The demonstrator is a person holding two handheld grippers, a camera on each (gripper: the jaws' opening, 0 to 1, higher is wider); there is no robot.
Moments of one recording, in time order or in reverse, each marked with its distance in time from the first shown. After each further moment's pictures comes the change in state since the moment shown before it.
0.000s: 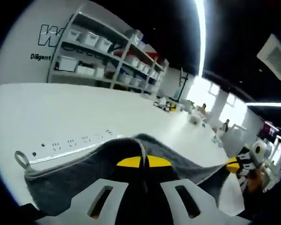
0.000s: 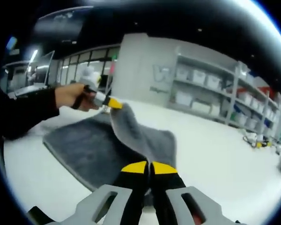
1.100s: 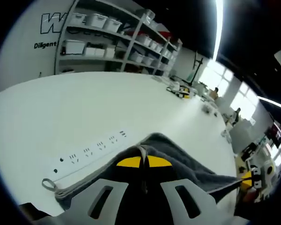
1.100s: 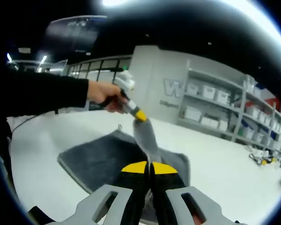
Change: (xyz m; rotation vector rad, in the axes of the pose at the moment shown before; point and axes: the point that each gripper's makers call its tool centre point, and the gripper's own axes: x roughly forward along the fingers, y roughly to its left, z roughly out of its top) left arm 0.005 0.029 0.040 0.047 0.246 0.213; right arm -0.005 0.043 0.060 -0.062 -0.119 0.078
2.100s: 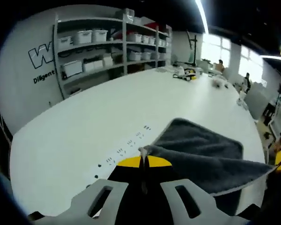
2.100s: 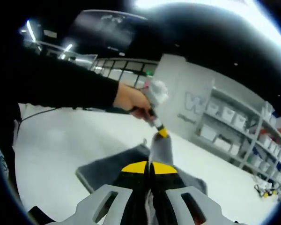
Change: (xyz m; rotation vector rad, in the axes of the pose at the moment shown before) left arm -0.048 0.039 -0.004 0.271 0.005 0.156; right arm 0.028 0.102 0.053 -0.198 -0.062 0.143
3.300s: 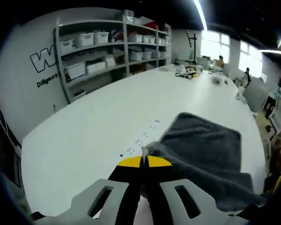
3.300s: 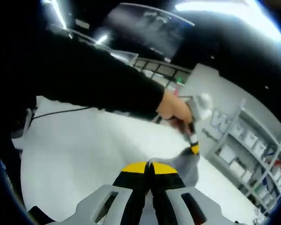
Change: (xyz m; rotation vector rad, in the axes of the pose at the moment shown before) left arm -0.055 0.038 -0.007 0.081 0.031 0.017; right arm 0.056 0.109 0.060 -0.204 -0.019 0.207
